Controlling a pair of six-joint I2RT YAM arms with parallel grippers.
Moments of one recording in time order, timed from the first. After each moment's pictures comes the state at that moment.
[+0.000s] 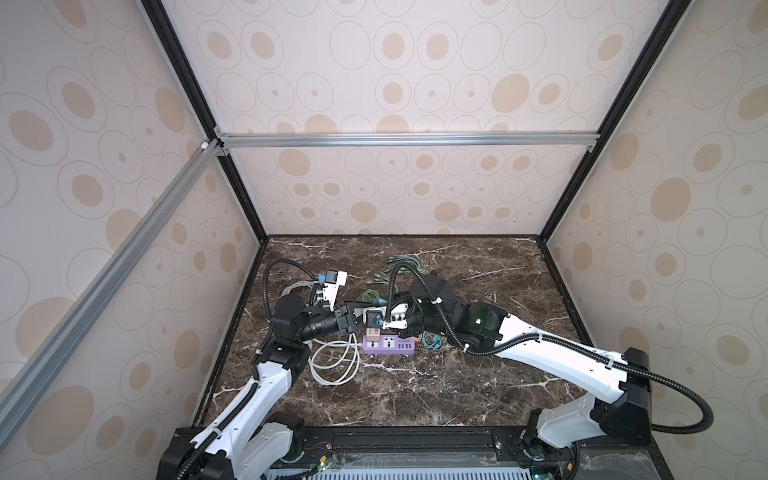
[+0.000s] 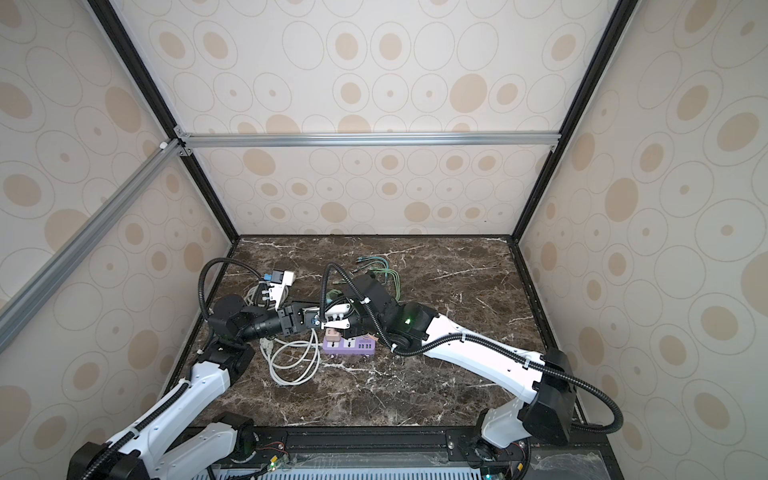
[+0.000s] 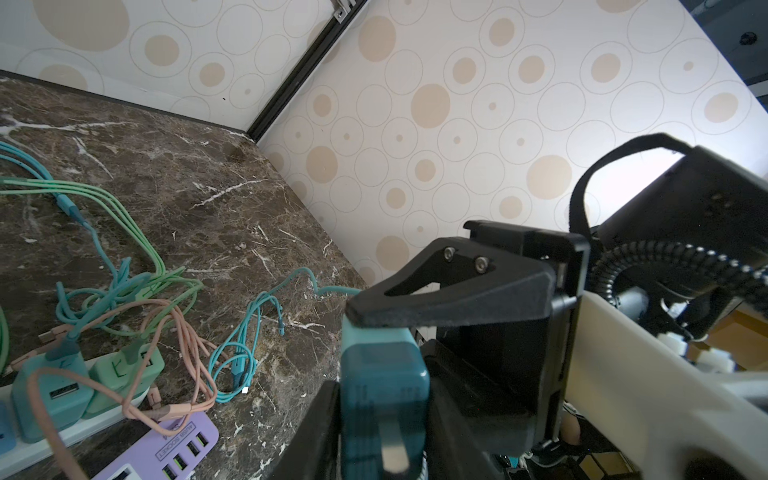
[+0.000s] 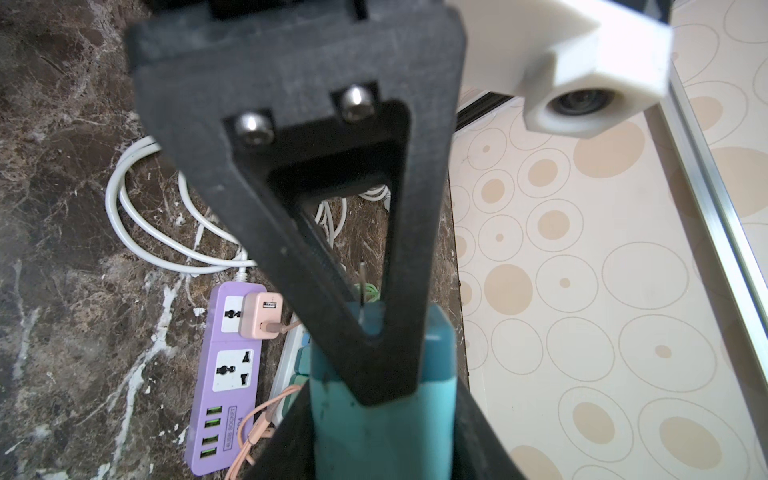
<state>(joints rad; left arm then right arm) -0.25 0.97 0.53 0.45 1.00 -0.83 1.04 1.44 1.33 -0.40 0.11 -0.88</state>
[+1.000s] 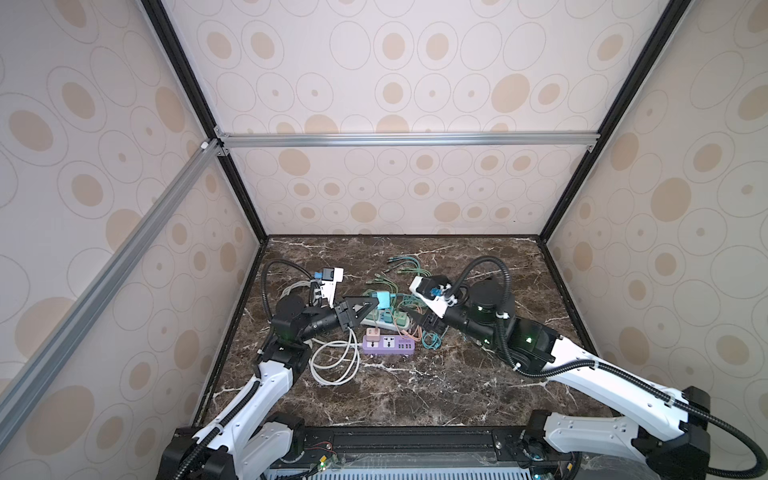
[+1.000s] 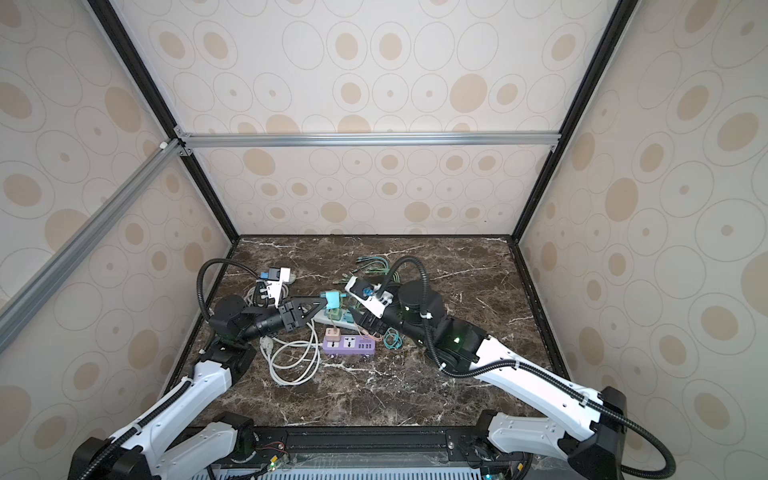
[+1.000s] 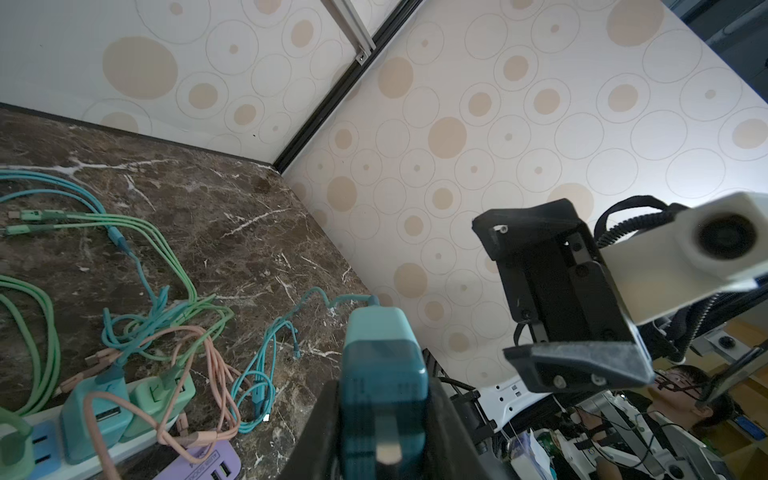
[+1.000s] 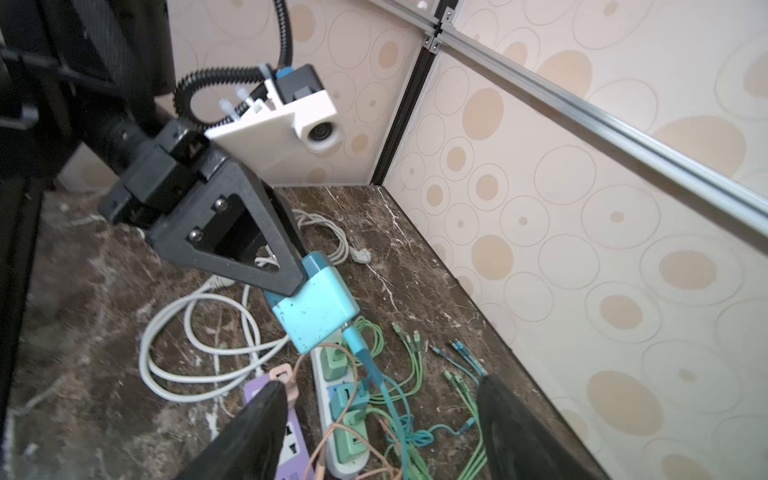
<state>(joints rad) -0.25 0.98 0.50 0.55 0.88 -0.85 0.90 1.09 1.04 -0.14 0.00 -0.28</state>
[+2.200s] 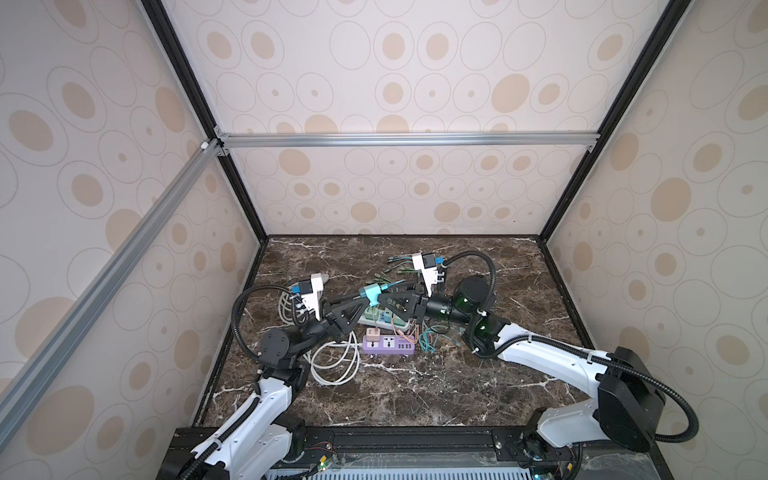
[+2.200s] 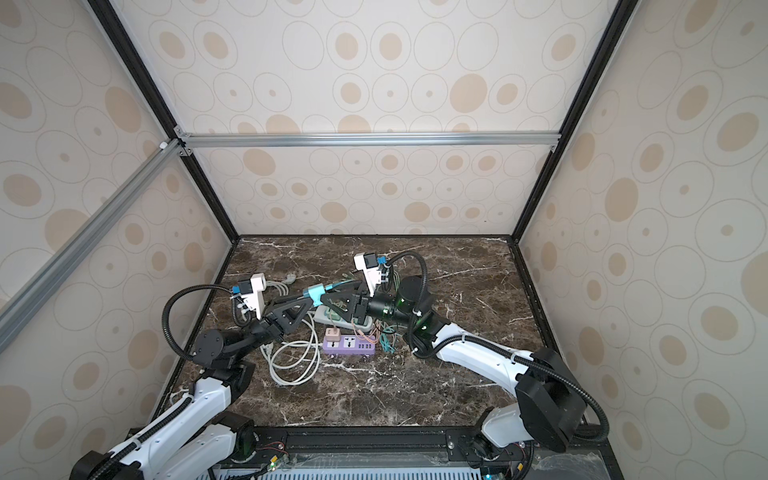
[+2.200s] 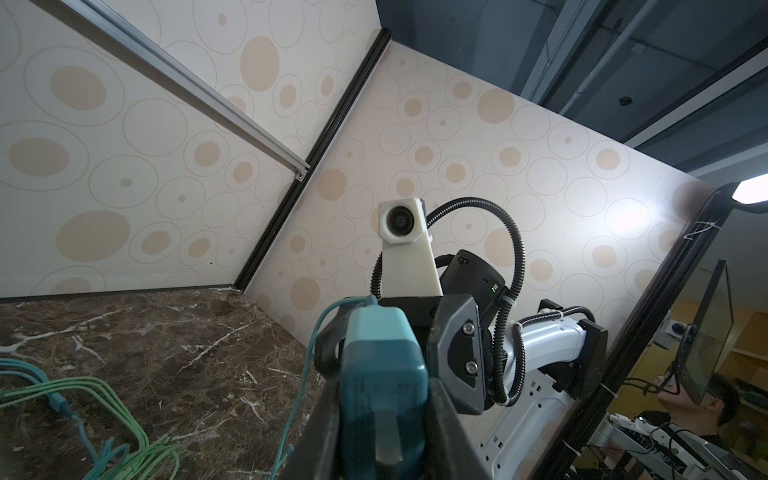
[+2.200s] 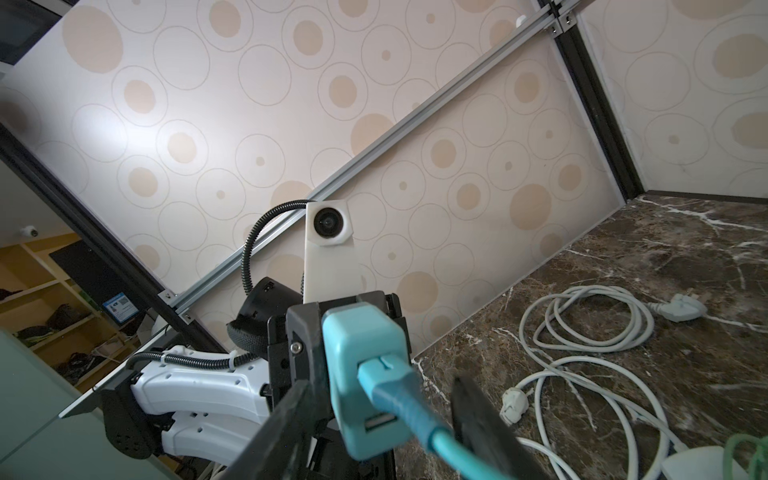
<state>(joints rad) -0.30 0.88 0.34 1.06 0.73 -0.97 0.80 1.41 0.92 0.69 -0.61 0.71</state>
